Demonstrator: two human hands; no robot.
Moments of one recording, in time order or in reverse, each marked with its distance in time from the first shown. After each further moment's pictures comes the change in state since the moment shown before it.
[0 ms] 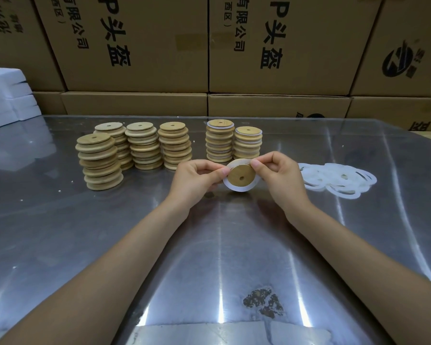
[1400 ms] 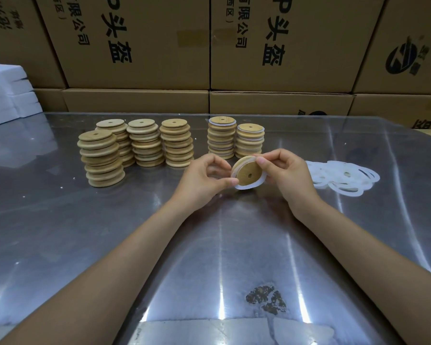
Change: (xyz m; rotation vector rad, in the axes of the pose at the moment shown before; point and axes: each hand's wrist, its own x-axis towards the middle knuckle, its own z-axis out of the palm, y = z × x) left_hand 0.000 -0.004 0.001 0.259 -0.124 0.134; right_hand -0.002 -0.004 -0.006 0.174 -0.042 0.105
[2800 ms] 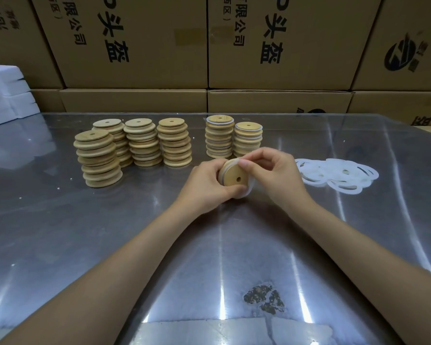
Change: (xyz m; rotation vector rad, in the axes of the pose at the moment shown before) left_hand -0.004 0.003 0.007 0.215 -0.033 0.087; right_hand -0.006 -0.009 0.011 -0.159 -0.097 -0.176
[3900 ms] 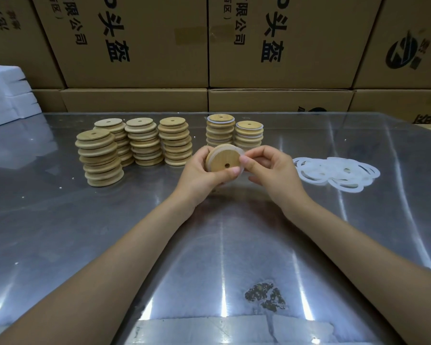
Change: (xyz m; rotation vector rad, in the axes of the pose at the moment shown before) left_hand 0.001 0.001 -0.006 -0.451 0.076 -0.107; right_hand -0.004 -0.002 0.005 0.115 -0.007 0.108
